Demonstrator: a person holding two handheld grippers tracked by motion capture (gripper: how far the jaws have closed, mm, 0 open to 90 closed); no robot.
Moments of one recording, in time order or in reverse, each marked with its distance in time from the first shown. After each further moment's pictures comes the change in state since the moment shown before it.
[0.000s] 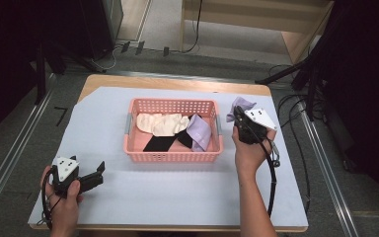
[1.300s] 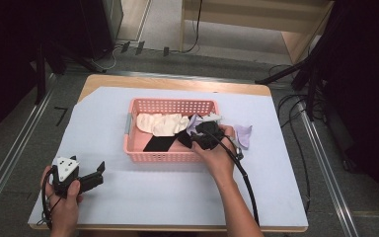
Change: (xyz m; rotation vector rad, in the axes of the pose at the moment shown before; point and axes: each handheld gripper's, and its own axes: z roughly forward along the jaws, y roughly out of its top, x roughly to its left) left arm 0.000 0.000 0.000 0.002 -0.002 0.004; right arm 0.101 -0.015 0.032 0.500 0.200 -0.121
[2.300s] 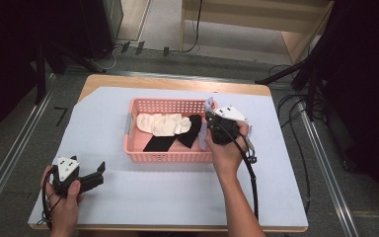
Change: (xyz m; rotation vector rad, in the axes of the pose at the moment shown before) left arm 0.000 0.000 0.000 0.006 -0.004 0.006; right arm -0.018 0.013 -0.053 -0.336 -0.046 0.082
